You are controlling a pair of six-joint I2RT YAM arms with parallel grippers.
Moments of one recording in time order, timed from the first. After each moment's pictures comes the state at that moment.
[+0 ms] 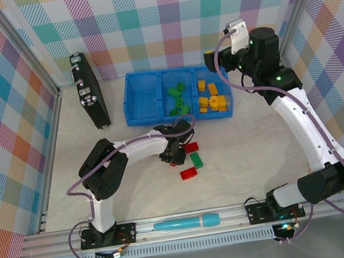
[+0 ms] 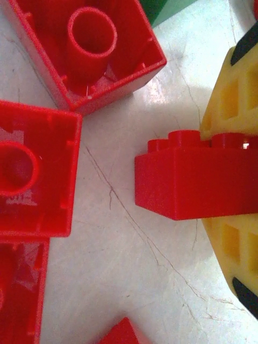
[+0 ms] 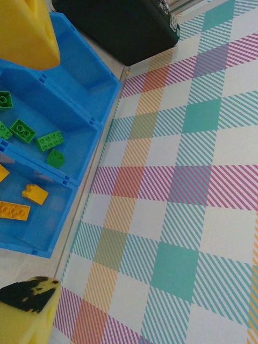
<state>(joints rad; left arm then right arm) -0.85 1.94 1.30 -0.78 -0.10 -0.47 0.29 1.39 1.61 -0.45 -0.11 -0.06</state>
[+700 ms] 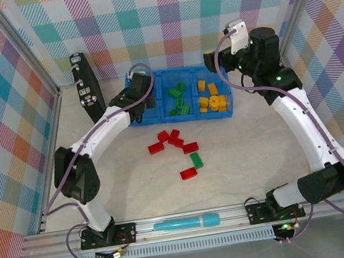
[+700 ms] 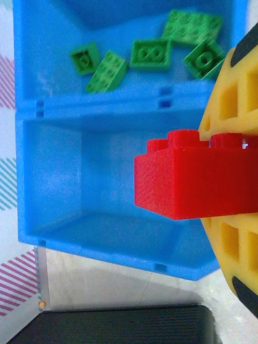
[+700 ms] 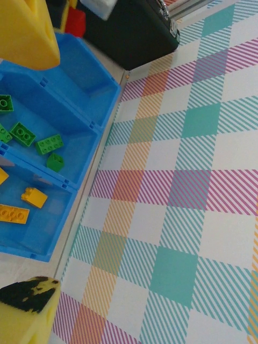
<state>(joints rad) -0.51 1.80 1.56 -0.53 -0.41 -0.31 0.29 1.38 1.61 -0.45 -0.13 -0.05</state>
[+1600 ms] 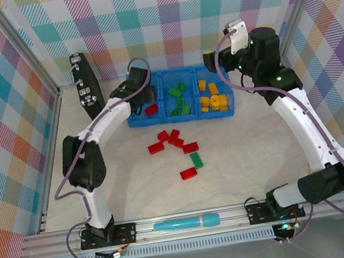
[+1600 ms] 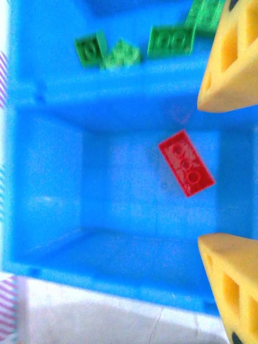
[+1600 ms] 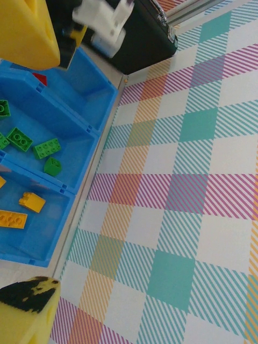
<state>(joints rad) -0.47 1.89 1.68 -0.58 -0.28 -0.33 0.29 1.38 1.61 -0.45 -0.14 -0.05</state>
